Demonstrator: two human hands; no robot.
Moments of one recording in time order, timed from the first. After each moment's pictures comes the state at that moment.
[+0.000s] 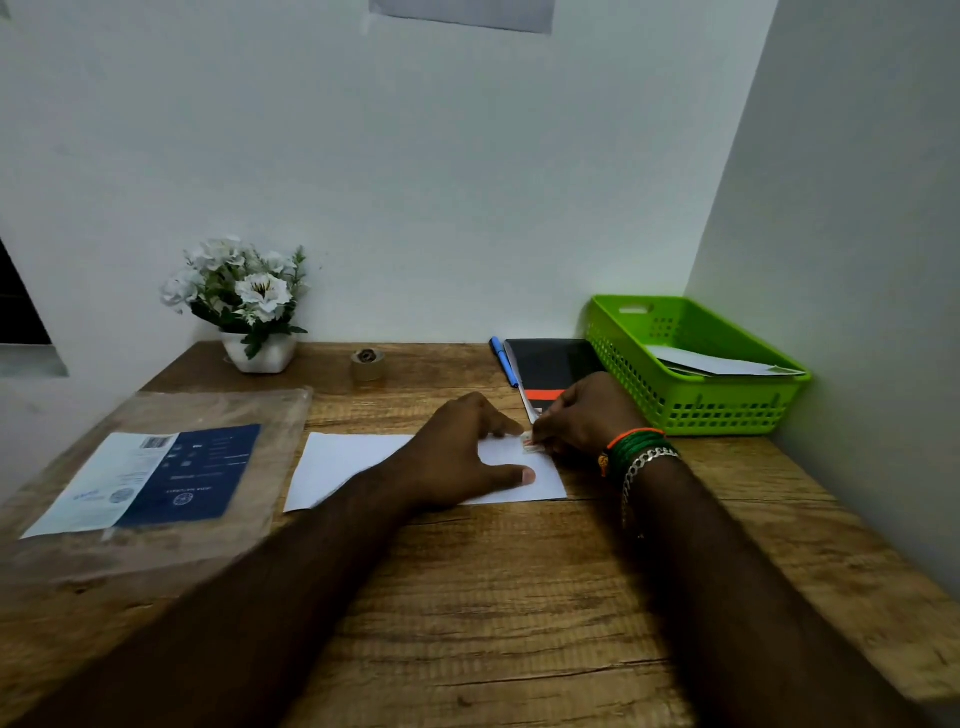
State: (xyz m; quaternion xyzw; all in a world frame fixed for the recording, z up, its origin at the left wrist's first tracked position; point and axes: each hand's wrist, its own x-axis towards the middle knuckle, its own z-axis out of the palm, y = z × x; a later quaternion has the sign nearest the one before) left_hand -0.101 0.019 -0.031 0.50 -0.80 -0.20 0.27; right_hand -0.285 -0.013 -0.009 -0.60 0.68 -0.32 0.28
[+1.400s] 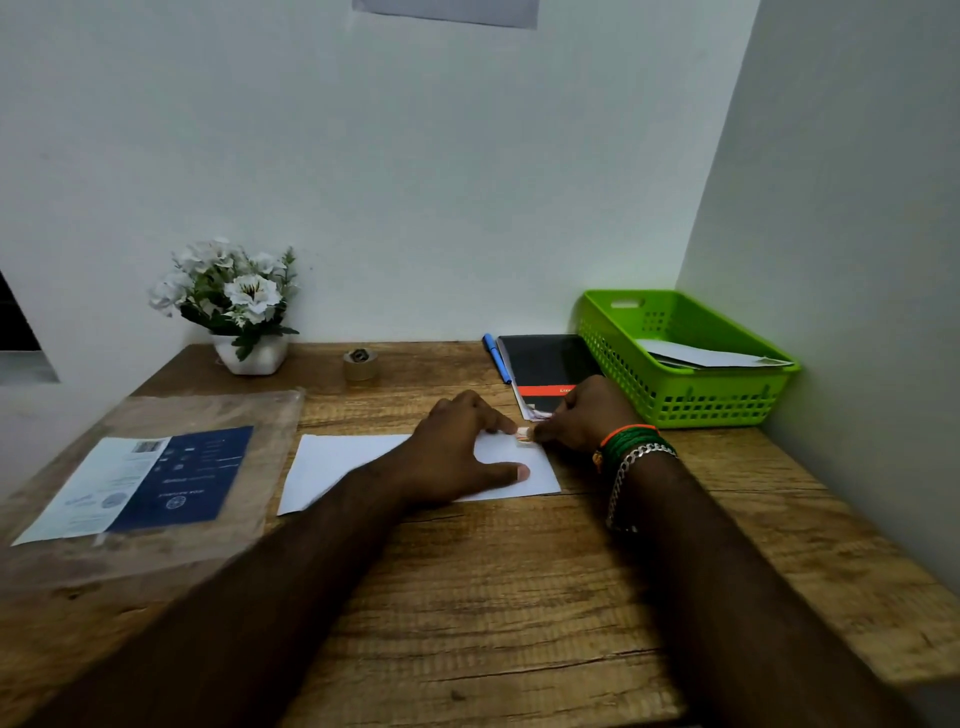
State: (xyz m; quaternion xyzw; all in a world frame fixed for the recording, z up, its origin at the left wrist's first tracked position) left_hand -0.100 0.007 -0.041 0.51 -0.81 -0.19 0.22; right_hand -0.292 -0.013 -0.011 -0.60 0.72 -0.27 0.22
